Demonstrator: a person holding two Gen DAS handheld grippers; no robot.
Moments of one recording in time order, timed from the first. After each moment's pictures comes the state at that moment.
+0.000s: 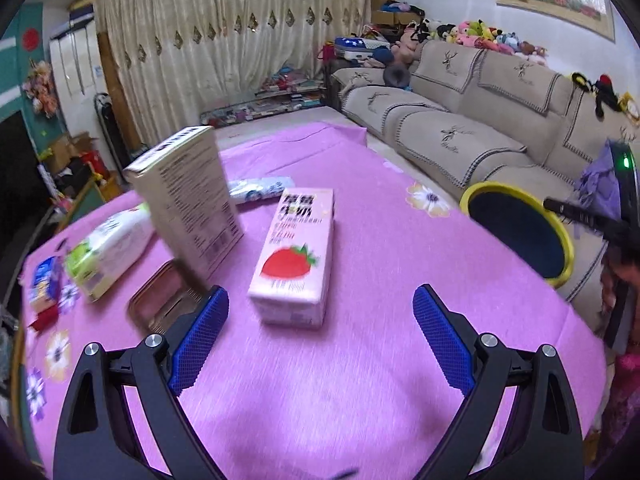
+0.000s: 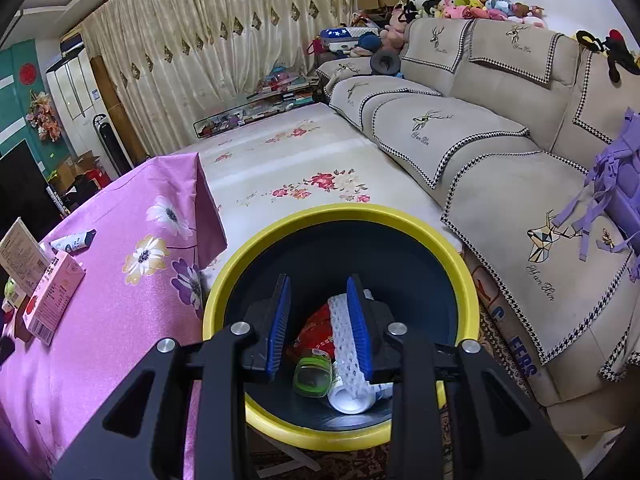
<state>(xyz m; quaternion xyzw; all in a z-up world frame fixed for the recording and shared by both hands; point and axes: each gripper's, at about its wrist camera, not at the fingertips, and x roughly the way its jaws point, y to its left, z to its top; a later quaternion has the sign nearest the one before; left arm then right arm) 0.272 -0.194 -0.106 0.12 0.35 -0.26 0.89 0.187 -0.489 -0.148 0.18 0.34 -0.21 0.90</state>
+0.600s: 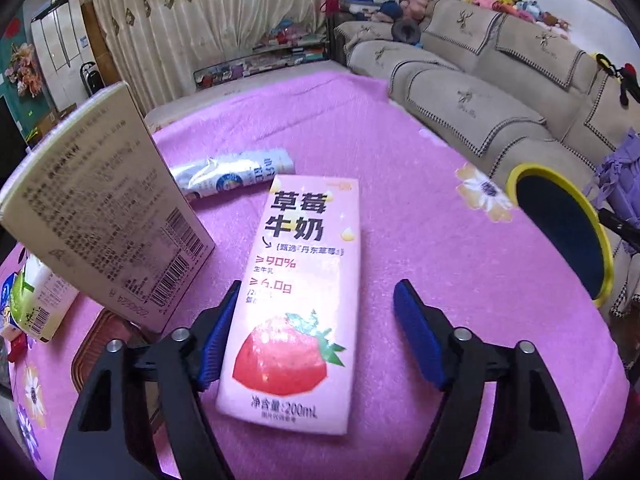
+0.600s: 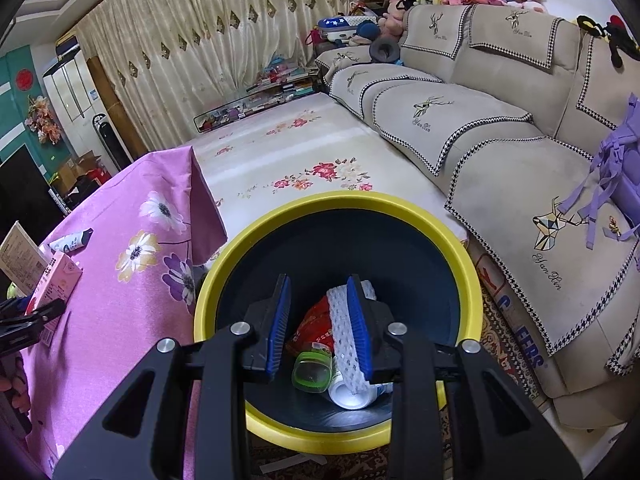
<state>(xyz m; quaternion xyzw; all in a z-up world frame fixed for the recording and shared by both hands) 0.357 -0.238 -0.153 0.15 0.43 -0.23 0.86 0.188 -0.502 -0.156 0.20 0.35 -0.20 0.90</state>
